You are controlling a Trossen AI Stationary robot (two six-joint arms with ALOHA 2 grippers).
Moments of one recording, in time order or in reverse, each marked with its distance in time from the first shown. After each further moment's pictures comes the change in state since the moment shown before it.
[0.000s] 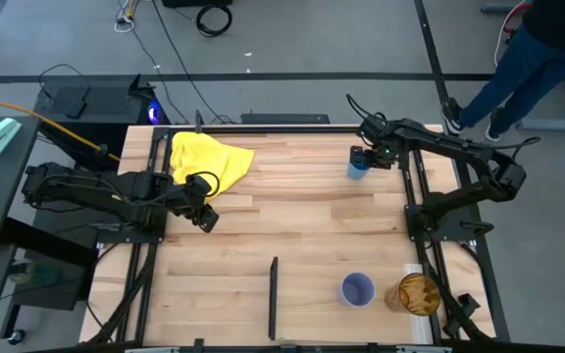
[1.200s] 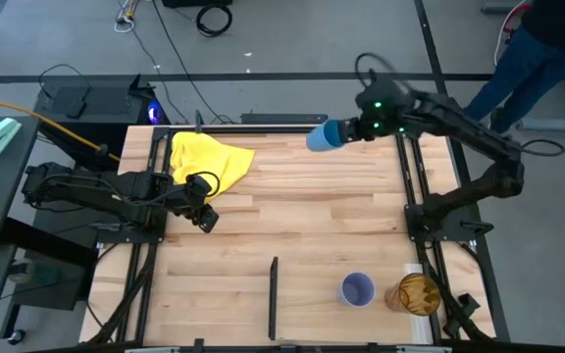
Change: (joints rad) left arm 0.000 0.000 0.000 0.000 -0.002 0.009; right arm 0.312 0.000 0.698 -0.134 0.010 -0.195
